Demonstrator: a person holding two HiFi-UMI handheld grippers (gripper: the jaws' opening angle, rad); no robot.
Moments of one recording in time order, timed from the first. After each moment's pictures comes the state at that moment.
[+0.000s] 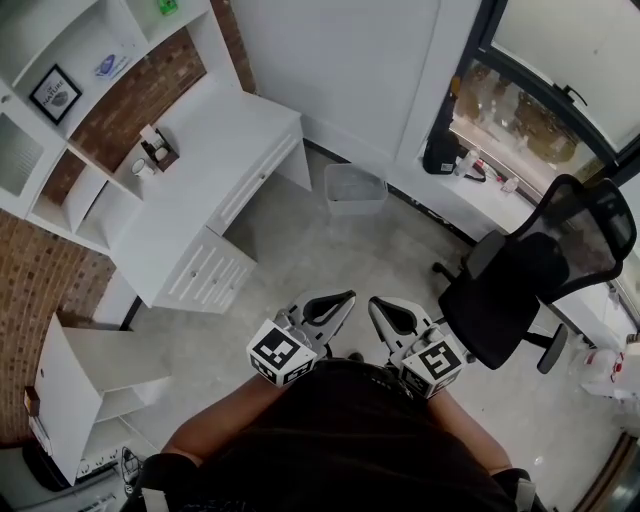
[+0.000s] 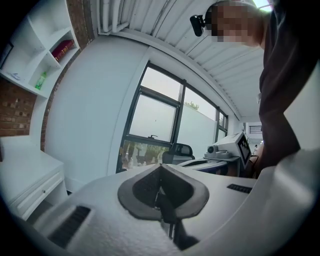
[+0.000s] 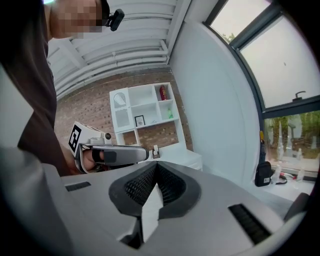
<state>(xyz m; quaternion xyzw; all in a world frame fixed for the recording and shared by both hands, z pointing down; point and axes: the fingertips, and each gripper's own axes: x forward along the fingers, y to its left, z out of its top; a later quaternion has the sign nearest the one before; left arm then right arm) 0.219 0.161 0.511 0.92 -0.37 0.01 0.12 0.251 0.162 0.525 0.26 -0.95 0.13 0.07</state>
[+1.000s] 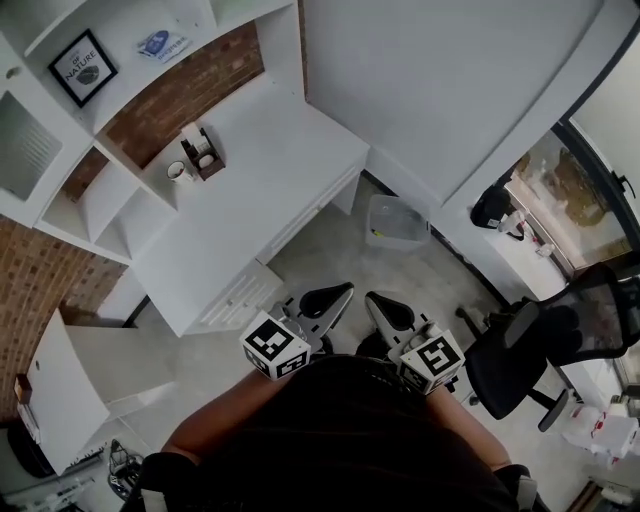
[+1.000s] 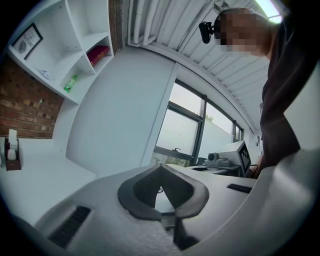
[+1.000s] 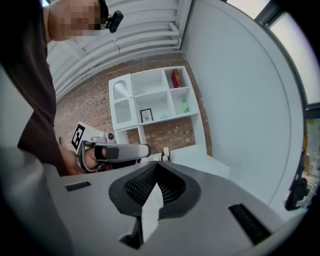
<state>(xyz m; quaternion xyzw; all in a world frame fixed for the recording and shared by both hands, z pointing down) -0.038 0.019 0.498 0.89 -0.43 -0.05 0.13 -0.005 0.022 0.517 0.18 -0.97 0.12 0.10</state>
